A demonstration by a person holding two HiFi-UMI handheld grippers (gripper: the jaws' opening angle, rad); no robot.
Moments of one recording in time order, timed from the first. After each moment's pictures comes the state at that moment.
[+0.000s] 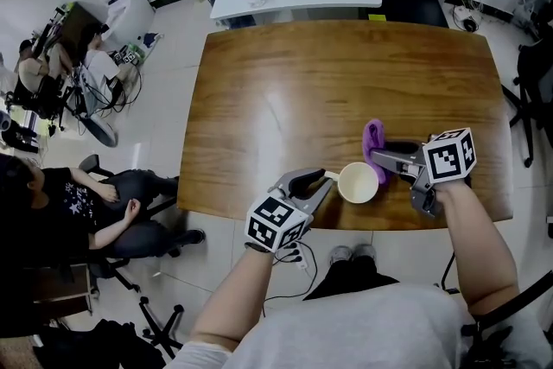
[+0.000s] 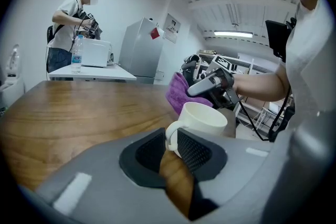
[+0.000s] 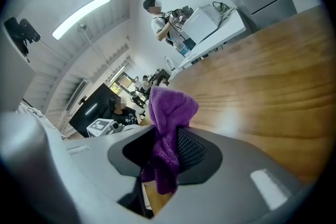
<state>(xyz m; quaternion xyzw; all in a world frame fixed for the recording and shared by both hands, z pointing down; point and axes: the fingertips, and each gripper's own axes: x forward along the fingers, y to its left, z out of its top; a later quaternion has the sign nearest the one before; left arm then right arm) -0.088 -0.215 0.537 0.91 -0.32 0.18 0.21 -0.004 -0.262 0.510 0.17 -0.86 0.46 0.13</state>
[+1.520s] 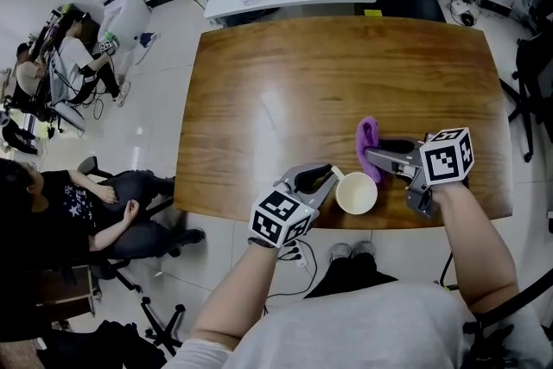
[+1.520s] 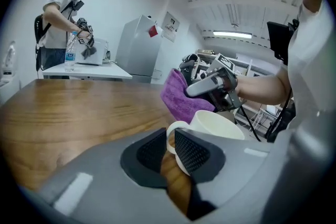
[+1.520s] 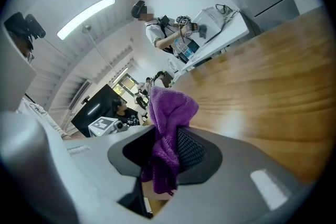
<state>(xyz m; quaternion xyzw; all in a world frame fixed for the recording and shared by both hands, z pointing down) -0.064 -0.227 0.538 0.91 -0.31 0.19 0.21 -0.006 -0.264 0.504 0.16 -0.87 0.45 0.11</state>
